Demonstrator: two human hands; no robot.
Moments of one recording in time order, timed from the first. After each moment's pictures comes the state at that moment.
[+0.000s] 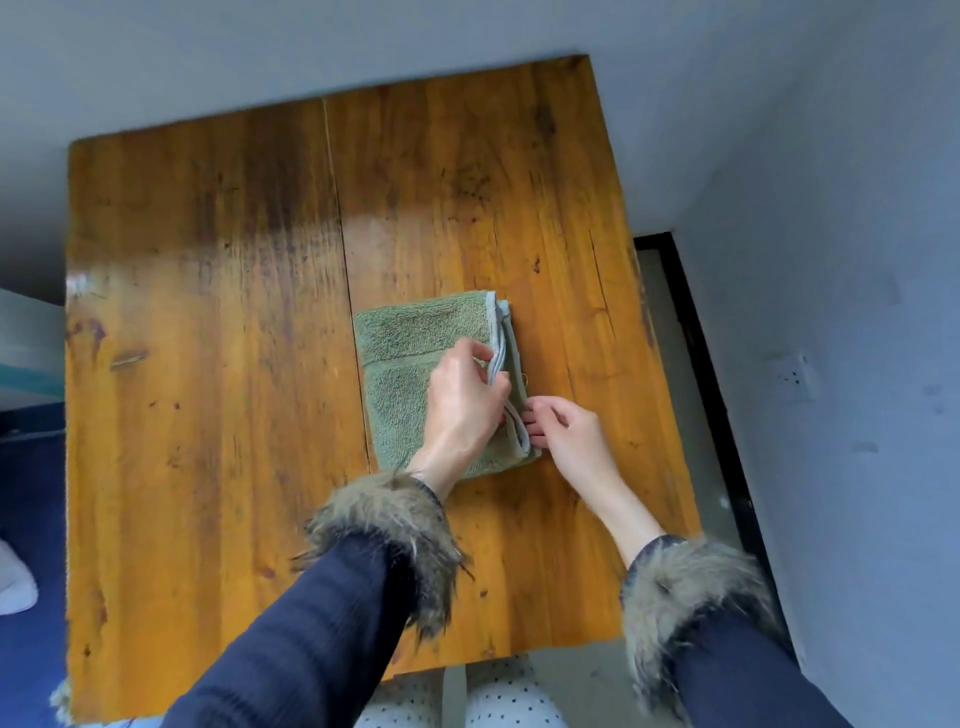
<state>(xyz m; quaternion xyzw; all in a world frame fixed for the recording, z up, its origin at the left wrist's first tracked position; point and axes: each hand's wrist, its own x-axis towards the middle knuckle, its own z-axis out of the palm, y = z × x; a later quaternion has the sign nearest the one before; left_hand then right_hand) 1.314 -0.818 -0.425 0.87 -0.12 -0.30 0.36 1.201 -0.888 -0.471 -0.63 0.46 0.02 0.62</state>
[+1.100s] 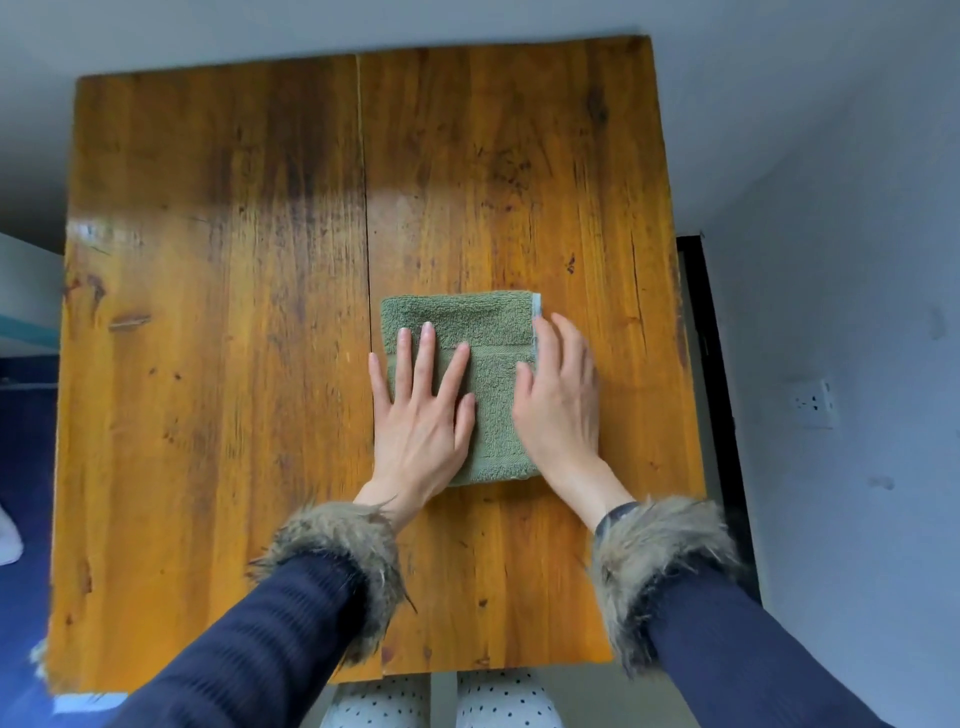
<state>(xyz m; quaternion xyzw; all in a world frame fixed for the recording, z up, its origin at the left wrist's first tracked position) 1.324 -0.752 -0.475 0.93 -0.36 -0.09 0.03 1.258 -0.880 -0.459 -0.90 0.33 -0.07 0.28</state>
